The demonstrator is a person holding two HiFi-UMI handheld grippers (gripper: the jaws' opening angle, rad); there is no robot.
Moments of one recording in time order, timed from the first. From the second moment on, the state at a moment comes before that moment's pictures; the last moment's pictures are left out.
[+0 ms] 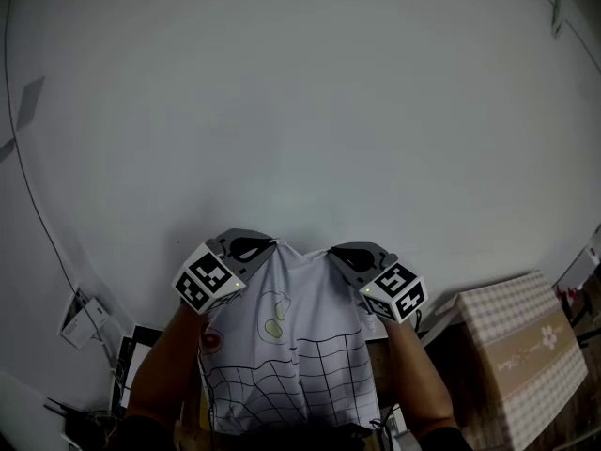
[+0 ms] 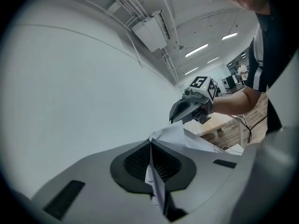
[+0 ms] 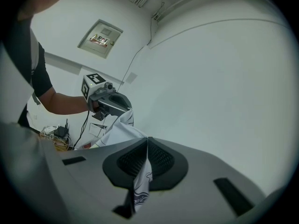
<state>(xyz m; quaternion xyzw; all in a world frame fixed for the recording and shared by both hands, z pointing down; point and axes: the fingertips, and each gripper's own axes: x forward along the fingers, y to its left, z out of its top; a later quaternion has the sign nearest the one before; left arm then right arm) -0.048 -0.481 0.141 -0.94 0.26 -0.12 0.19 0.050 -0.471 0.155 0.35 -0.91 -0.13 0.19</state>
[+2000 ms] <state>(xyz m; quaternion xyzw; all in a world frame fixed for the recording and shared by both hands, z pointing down) -0.050 -0.450 -0.117 -0.94 0.23 0.02 0.23 0.036 -0.457 -0.115 0.35 -0.91 -0.20 0.03</state>
